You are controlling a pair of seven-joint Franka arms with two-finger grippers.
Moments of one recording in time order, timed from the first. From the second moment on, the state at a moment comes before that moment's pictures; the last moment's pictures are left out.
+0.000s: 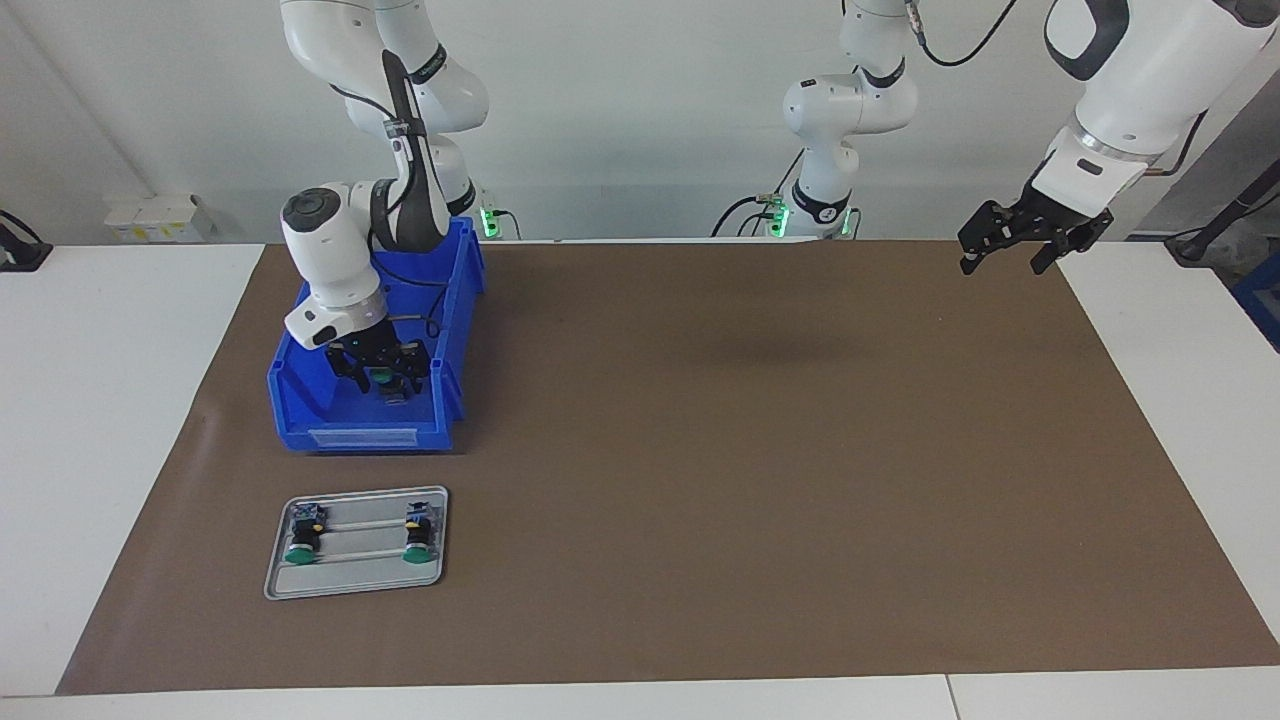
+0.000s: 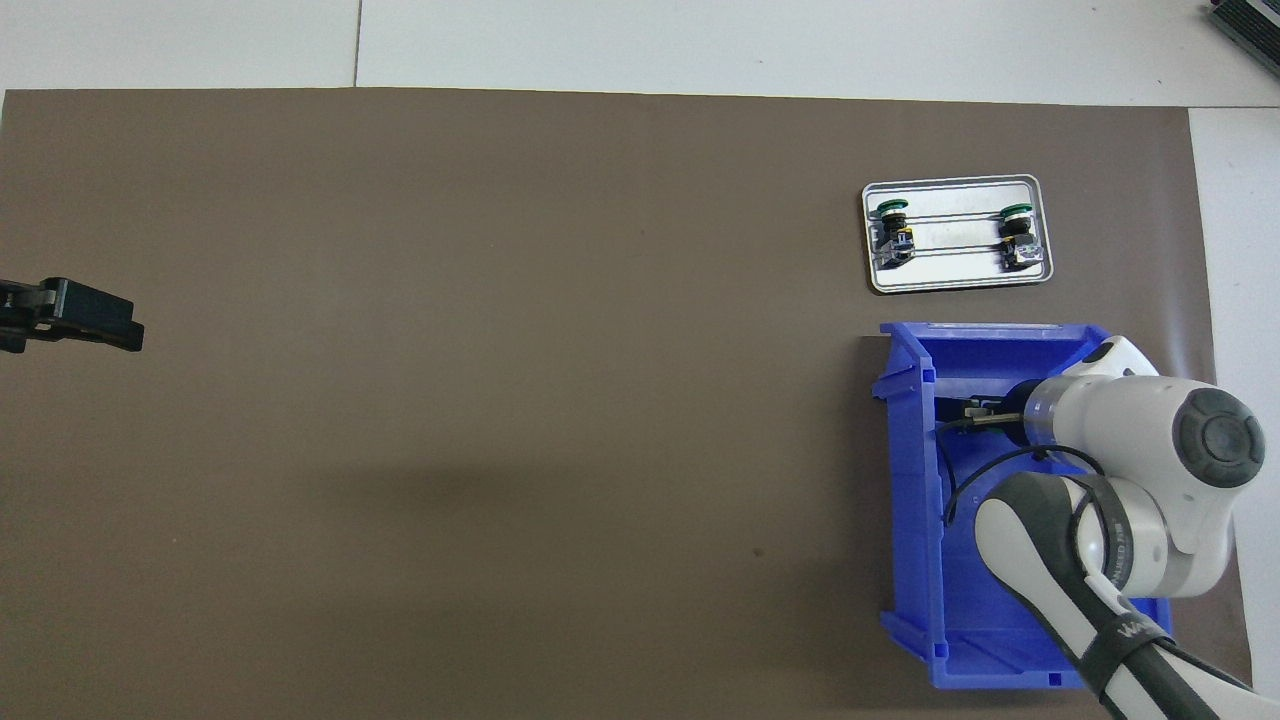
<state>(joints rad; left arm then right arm) 0.01 0.00 -0.03 -1.56 -0.03 1.51 0.04 0.07 -0.03 -0.09 -2.44 0.02 2.56 0.01</state>
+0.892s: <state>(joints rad) 0.01 0.00 -0.03 -1.56 -0.03 1.51 0.04 0.05 -0.07 -0.09 -1.66 0.01 1.64 0.01</state>
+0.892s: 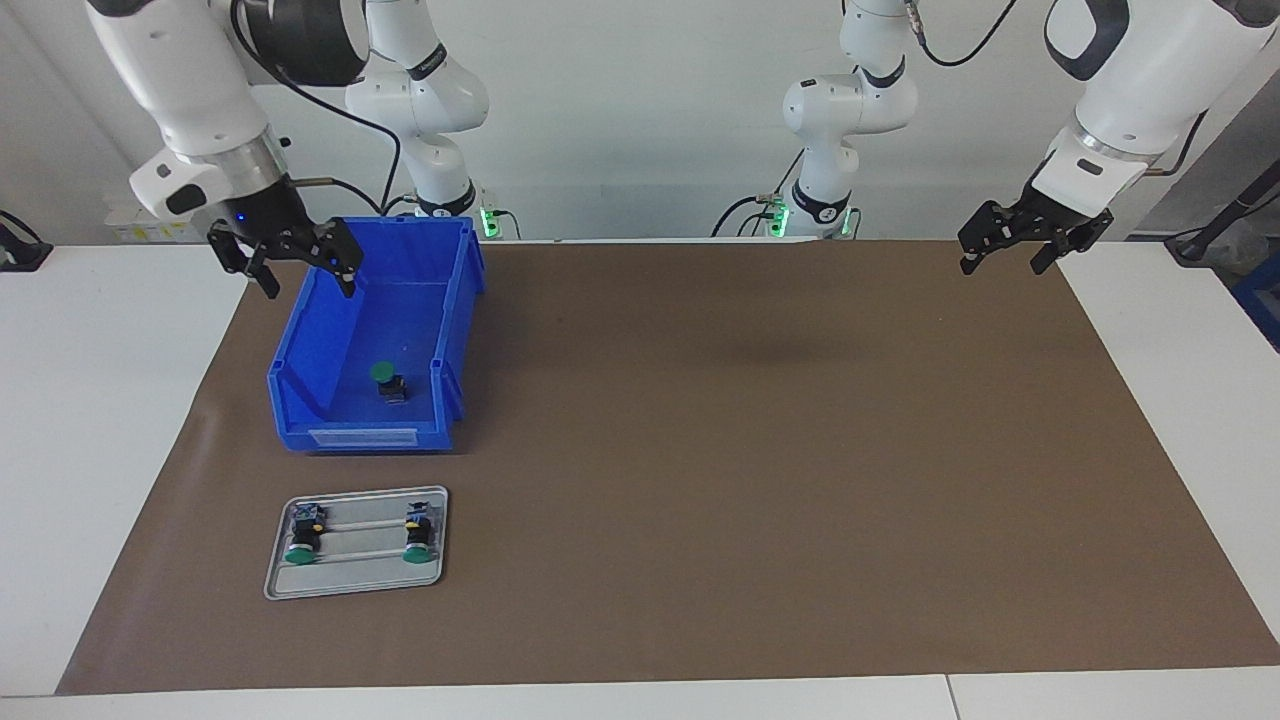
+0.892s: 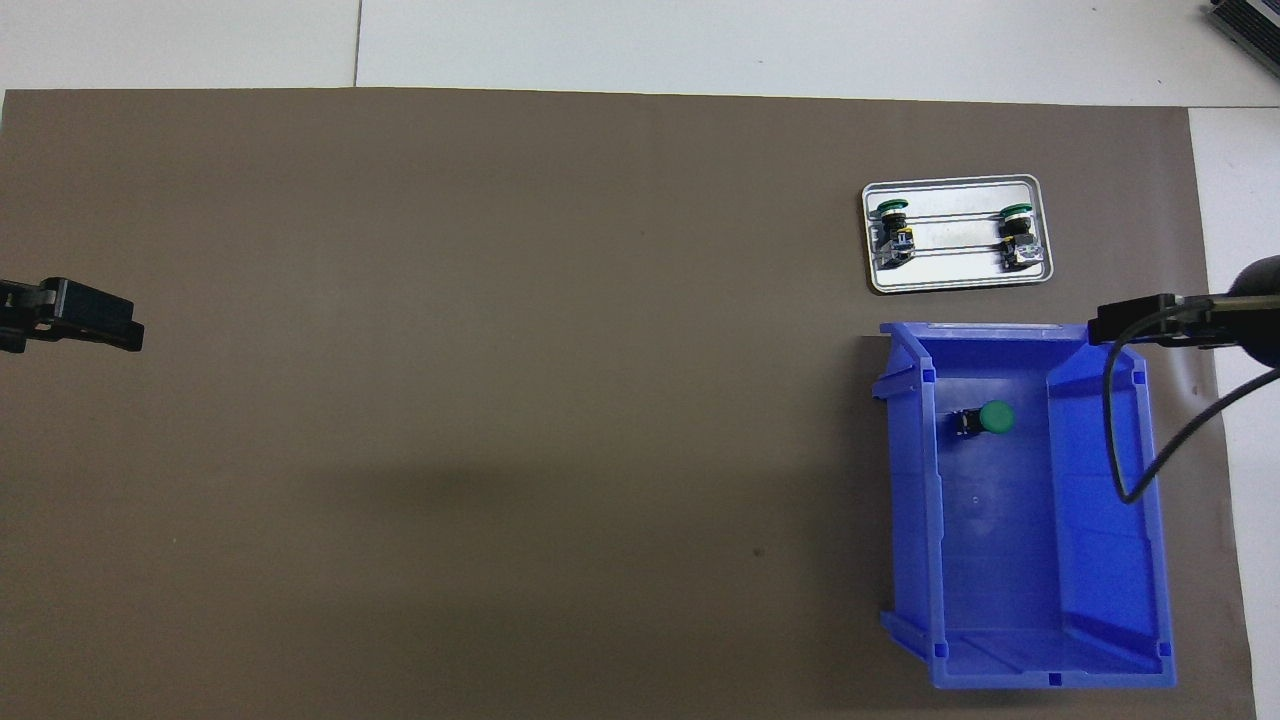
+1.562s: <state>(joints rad) 0.01 0.00 -0.03 -1.56 -0.03 1.51 0.04 0.02 -0.01 -0.09 -1.61 0.01 1.59 0.01</state>
